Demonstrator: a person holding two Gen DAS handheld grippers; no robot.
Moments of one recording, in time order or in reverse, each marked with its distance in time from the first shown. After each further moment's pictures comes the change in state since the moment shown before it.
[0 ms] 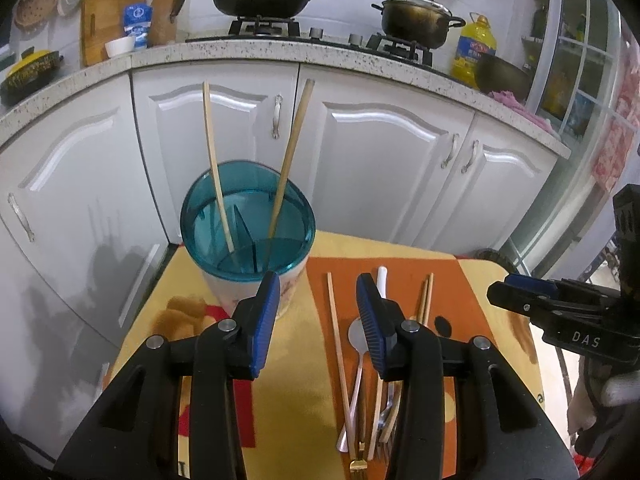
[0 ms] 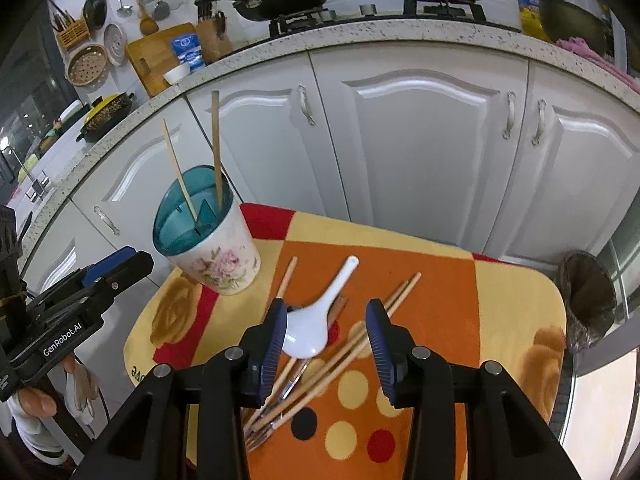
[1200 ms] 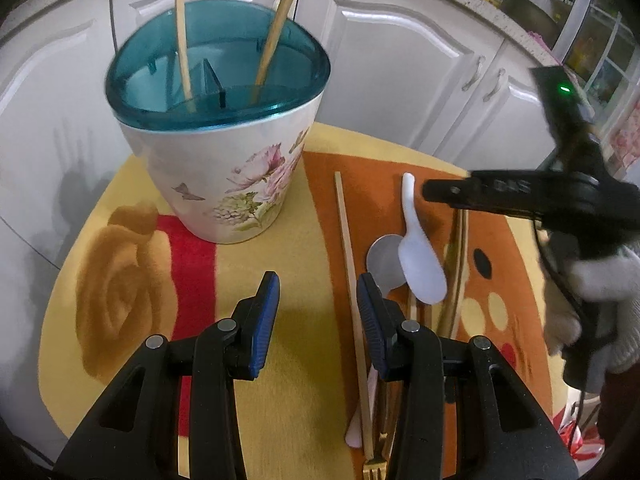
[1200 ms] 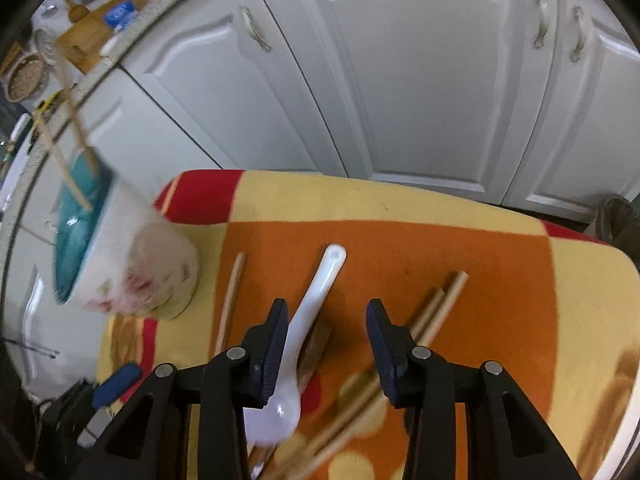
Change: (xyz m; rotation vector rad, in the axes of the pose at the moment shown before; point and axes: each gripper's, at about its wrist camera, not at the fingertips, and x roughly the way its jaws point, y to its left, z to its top) left arm 0.096 0.008 -0.054 -0.041 0.266 -0.026; right arm 0.159 -0.036 0.030 0.144 0.255 0.022
